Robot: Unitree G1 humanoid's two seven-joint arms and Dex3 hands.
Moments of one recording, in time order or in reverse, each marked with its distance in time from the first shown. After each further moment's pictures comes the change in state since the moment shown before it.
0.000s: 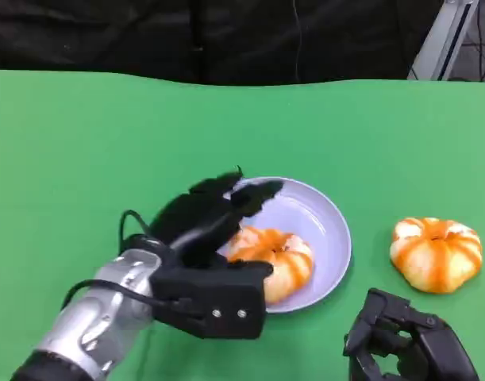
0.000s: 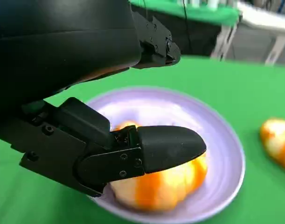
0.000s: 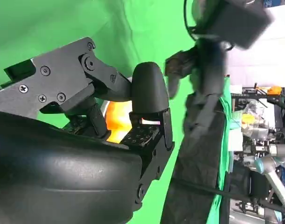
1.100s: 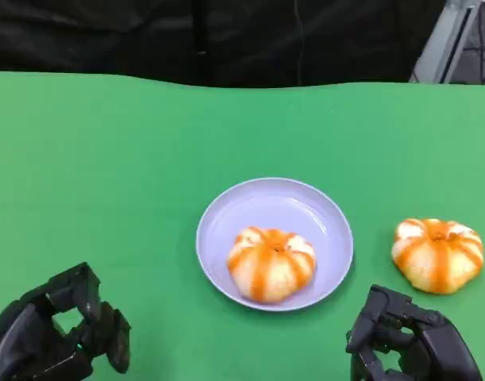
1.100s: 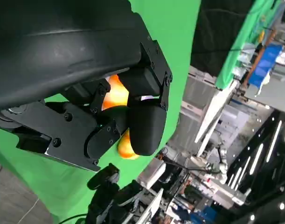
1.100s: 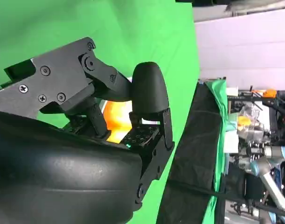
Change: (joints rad) left arm 0.664 -0.038 0.667 -0.520 -1.323 0.564 -0.549; right arm -0.025 -0.002 -0.014 0.038 0.016 -0.022 0.025
